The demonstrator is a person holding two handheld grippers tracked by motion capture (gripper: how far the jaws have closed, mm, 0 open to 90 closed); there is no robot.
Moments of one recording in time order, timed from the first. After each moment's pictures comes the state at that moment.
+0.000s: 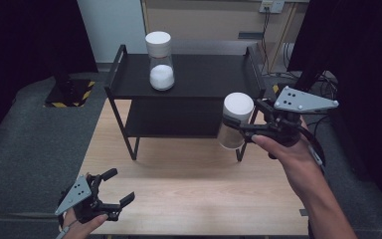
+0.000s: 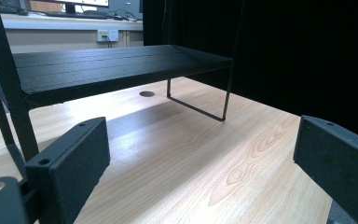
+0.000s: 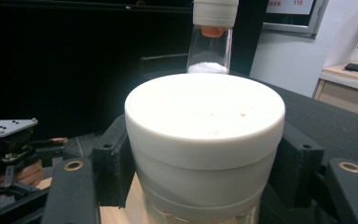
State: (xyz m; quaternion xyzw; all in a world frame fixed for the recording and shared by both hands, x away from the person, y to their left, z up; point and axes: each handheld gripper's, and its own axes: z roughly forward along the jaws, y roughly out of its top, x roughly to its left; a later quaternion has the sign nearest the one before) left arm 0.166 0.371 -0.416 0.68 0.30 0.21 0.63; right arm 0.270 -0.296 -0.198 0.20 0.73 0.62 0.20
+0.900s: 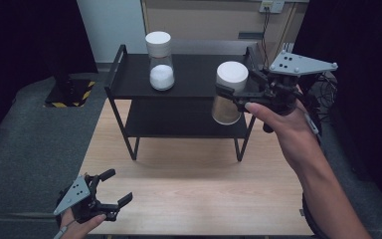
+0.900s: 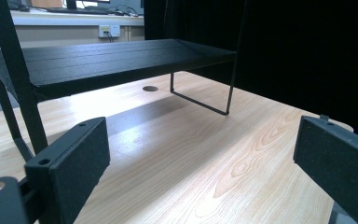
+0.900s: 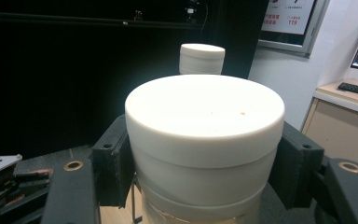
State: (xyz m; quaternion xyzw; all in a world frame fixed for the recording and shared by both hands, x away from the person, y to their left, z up) left arm 0.167 0.375 -0.417 0.69 0.30 0.21 0.62; right arm 0.299 -0.279 -0.154 0.19 0.72 0.63 0.22
